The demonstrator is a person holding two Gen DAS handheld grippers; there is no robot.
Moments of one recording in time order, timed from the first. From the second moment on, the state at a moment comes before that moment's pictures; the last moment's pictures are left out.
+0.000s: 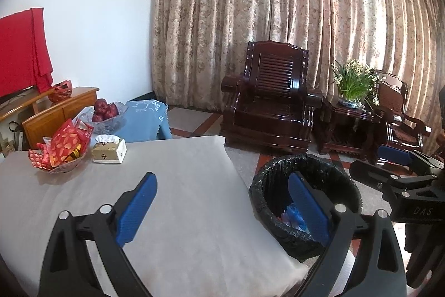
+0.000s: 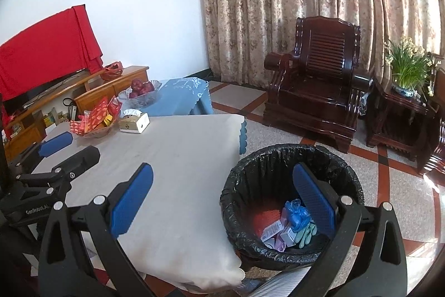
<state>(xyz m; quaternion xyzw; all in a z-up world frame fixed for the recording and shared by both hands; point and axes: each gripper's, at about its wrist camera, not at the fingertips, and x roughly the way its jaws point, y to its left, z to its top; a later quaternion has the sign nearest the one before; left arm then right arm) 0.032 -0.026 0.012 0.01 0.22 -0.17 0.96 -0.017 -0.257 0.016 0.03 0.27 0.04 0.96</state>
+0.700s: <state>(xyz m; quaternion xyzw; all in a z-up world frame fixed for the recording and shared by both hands) 0.033 -0.023 0.011 0.01 0.22 -0.17 0.96 -0.018 -0.258 0.015 0.02 0.27 0.04 0.96</state>
